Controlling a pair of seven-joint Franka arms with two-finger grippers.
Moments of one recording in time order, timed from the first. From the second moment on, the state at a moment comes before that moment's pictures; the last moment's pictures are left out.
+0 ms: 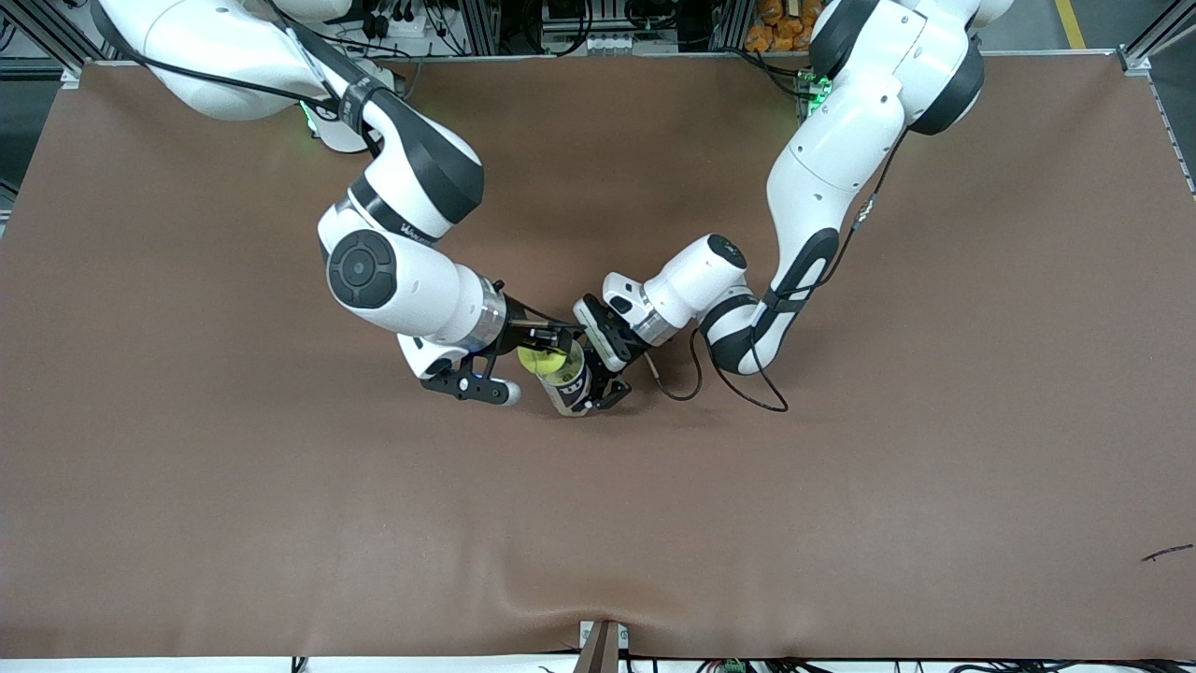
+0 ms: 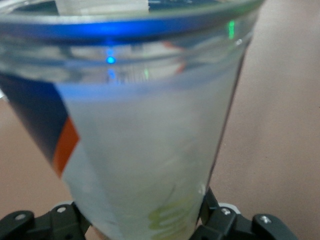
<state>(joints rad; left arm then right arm) -0.45 1.00 -0.23 -1.57 0.78 3.53 -0.25 0.03 0.68 0.72 -1.36 -0.08 2.00 0.88</state>
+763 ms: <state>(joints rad) -0.45 1.00 -0.23 -1.57 0.78 3.53 -0.25 0.06 0.68 0.63 -1.35 -0.08 2.06 0.87</state>
